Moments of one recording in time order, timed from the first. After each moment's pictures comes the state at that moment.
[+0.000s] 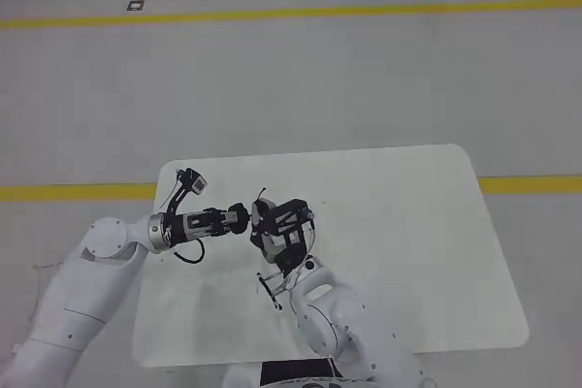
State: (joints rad) left arm 1.30 -0.89 -1.22 -1.48 -0.63 -0.34 -1.14; right arm -1.57 -1.50 0.82 -1.91 -1.33 0.20 0.19
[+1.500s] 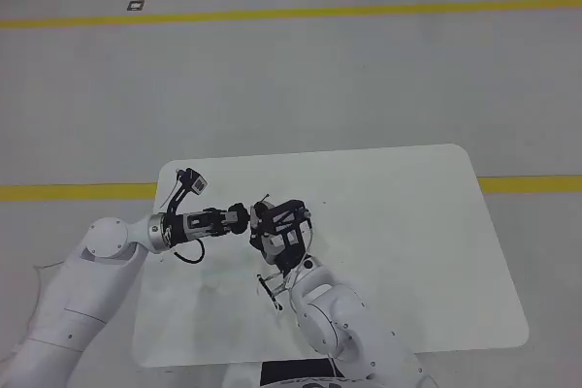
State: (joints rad) left arm 1.30 -0.89 -1.22 -1.48 -0.63 -0.34 -1.14; right arm -1.57 -1.50 0.82 -1.90 -1.32 0.20 0.23
